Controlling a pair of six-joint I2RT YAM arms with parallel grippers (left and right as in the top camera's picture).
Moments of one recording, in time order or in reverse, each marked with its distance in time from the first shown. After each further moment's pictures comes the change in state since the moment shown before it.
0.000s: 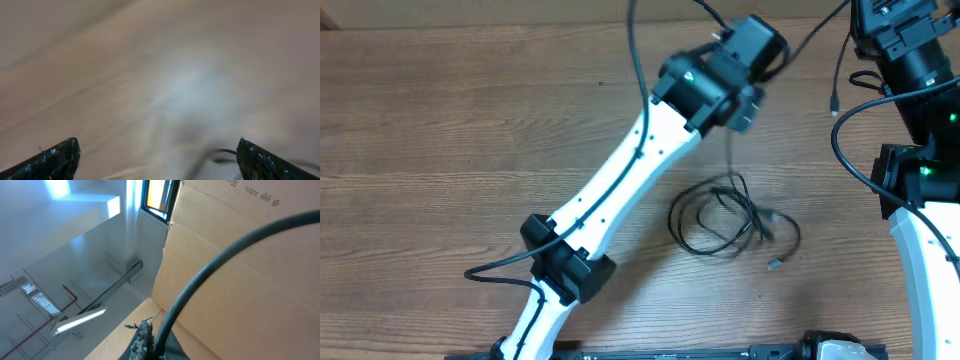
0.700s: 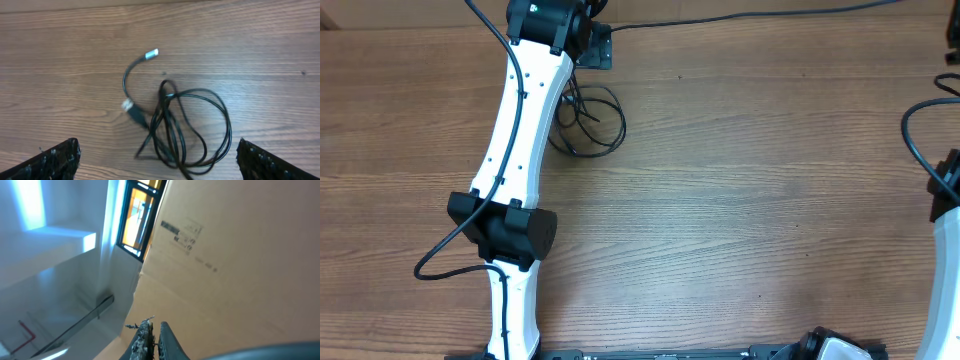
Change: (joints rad) left arm 0.457 0.000 -0.005 -0.077 0.024 -0.025; right arm -0.332 0.001 0.000 -0.020 -0.052 0.030
